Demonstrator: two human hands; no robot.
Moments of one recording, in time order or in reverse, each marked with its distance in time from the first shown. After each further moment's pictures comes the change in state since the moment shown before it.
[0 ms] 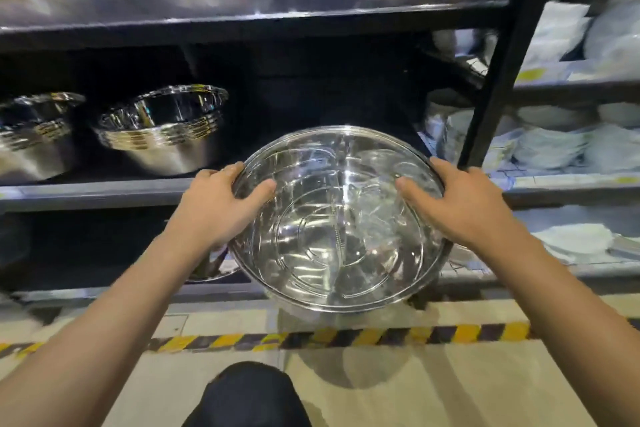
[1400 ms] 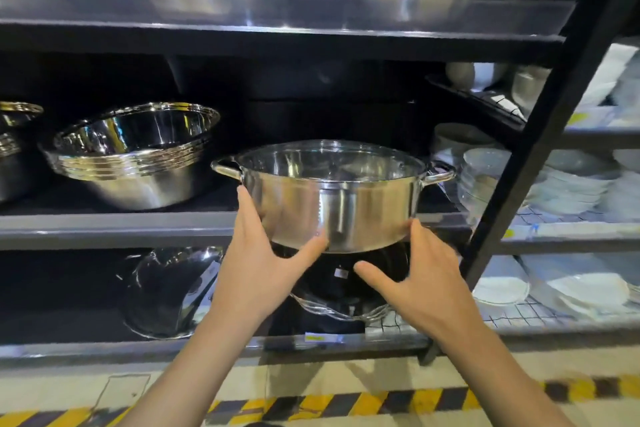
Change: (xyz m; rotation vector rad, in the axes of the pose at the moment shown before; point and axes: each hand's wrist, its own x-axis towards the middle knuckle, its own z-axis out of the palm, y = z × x) left_hand 0.031 0.010 0.078 -0.490 0.062 -0.015; right_hand 0.021 -0.035 0.098 0.116 0.053 -0.081
